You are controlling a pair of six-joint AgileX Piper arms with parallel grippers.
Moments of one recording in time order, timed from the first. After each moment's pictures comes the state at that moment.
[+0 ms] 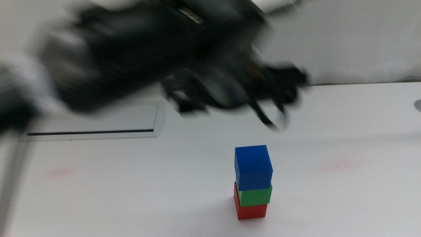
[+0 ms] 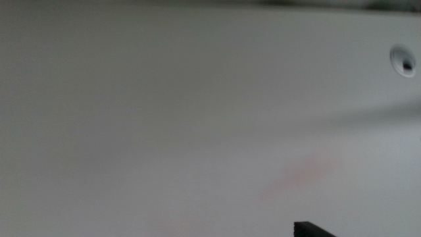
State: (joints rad) left arm -0.91 1.75 -1.68 0.35 1.10 -0.95; right arm 0.06 0.03 -0.01 0.24 0.14 -0.23
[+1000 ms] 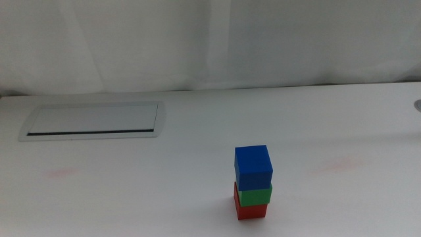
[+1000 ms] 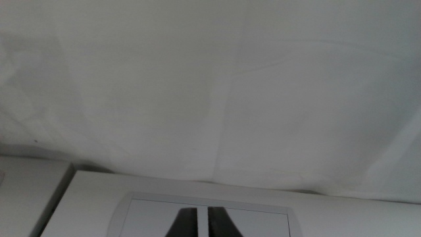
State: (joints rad) left arm 0.03 1.02 -1.28 0.11 0.80 -0.18; right arm 0.06 0.03 -0.01 0.24 0.14 -0.23
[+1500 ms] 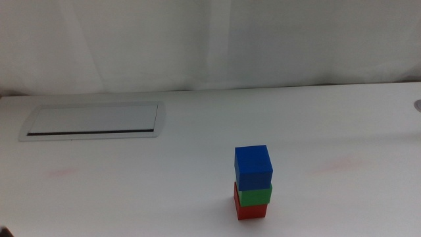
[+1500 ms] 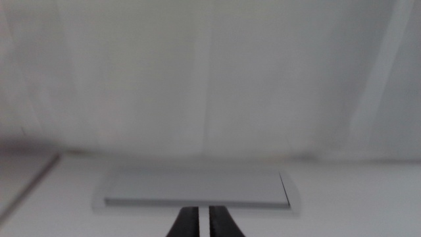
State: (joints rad) left arm 0.03 0.23 -0.29 0.07 0.33 -0.12; right arm 0.06 0.03 -0.01 0.24 0.14 -0.23
